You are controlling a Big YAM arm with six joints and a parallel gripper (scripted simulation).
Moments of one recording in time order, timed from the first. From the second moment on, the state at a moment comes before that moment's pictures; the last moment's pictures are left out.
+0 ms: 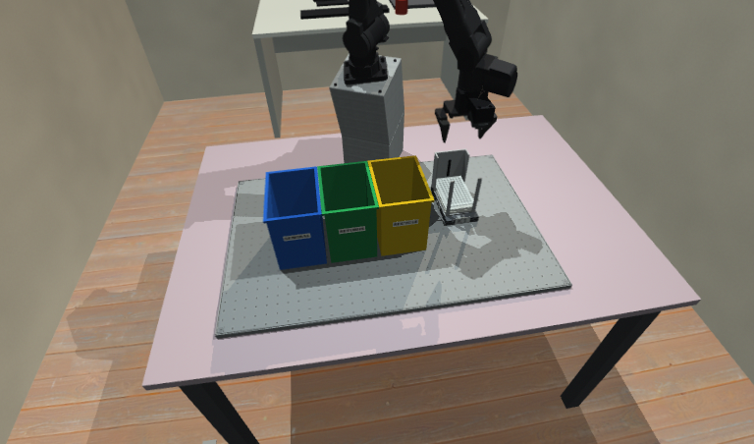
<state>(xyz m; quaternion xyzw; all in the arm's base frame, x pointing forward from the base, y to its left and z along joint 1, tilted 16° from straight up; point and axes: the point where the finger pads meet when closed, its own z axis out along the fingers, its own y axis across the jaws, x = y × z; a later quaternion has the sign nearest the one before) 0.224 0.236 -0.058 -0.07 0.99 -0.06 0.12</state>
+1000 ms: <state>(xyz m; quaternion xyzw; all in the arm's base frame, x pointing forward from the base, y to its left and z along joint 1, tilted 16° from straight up) 0.234 0.235 -0.093 -0.07 0.99 -0.06 0.12</state>
